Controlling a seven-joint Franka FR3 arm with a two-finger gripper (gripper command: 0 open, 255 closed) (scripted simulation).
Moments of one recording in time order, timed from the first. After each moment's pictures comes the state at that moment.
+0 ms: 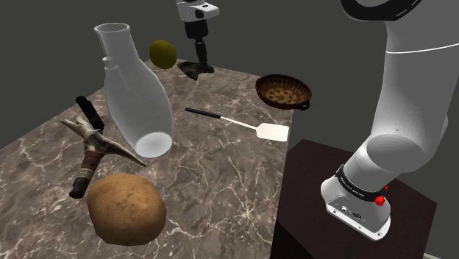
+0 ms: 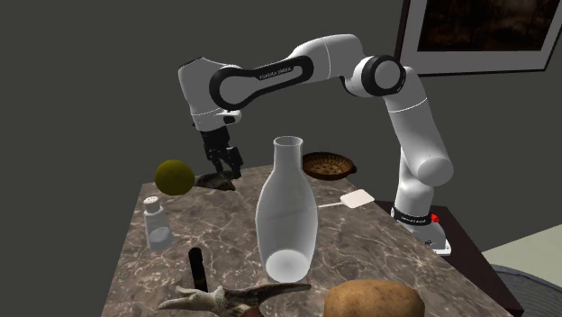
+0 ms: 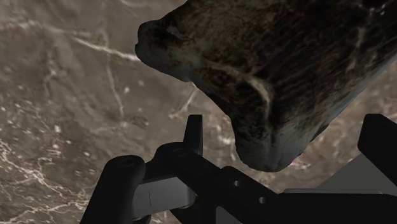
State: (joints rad) arm -0.04 0.46 0.37 -1.37 -0.17 1.60 2.47
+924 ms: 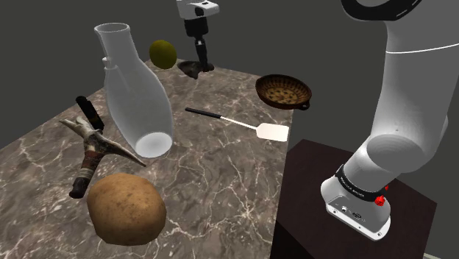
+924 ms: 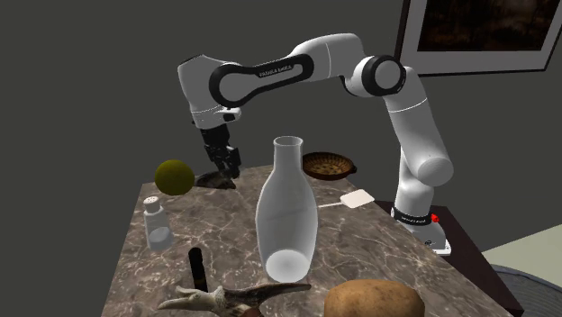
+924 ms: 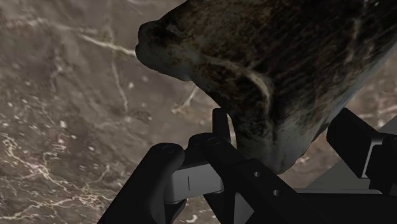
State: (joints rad) arm -0.03 0.46 0.37 -1.36 -0.17 1.58 2.47
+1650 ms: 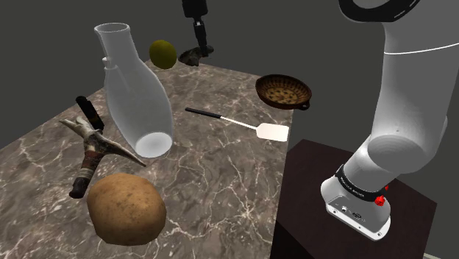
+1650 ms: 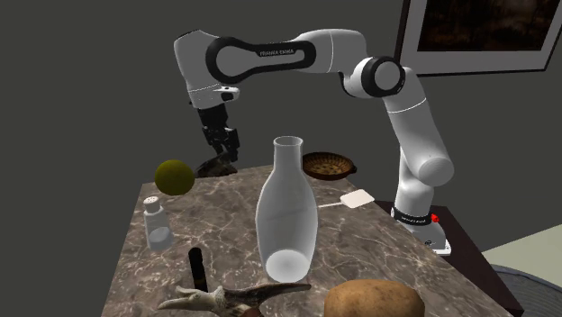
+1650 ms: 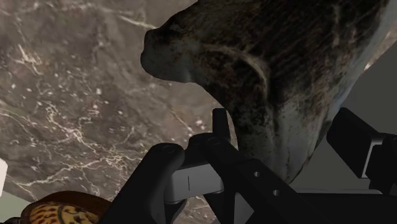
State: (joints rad) arm -0.01 0.47 0.37 -1.19 -0.17 1.43 2.46
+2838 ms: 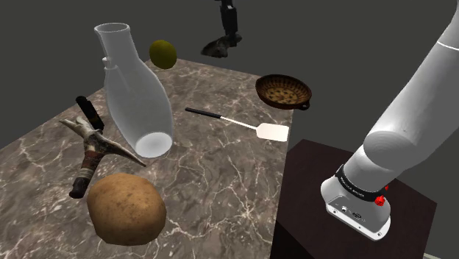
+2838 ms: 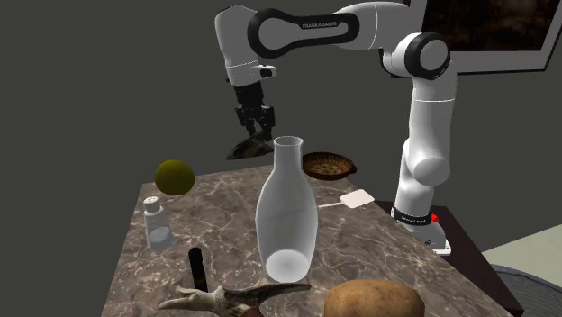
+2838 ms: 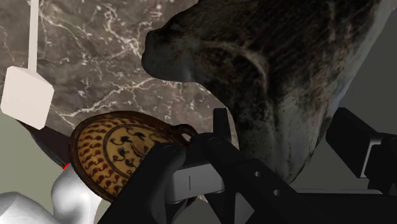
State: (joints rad) arm -0.13 0.08 0.37 -1.57 -0.06 1.45 2.37
